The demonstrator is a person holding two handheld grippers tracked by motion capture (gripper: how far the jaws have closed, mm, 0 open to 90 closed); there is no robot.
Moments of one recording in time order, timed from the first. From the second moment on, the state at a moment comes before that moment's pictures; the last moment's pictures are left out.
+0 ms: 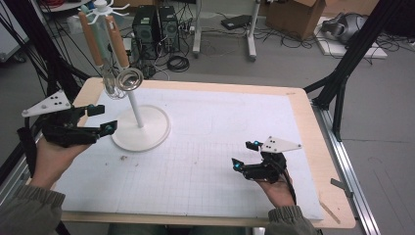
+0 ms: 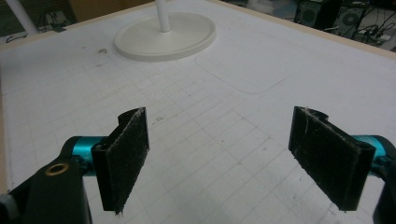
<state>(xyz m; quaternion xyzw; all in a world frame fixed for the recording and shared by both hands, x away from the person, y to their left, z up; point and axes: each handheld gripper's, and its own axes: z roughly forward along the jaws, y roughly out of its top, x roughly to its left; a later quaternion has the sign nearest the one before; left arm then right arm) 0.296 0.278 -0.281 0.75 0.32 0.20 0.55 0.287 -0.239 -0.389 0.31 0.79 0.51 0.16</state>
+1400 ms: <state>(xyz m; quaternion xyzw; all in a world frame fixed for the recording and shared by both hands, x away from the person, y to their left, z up) 0.272 0.275 -0.357 0.75 0.33 0.19 0.53 0.289 -0.241 -0.392 0.31 0.79 0.51 0.16</state>
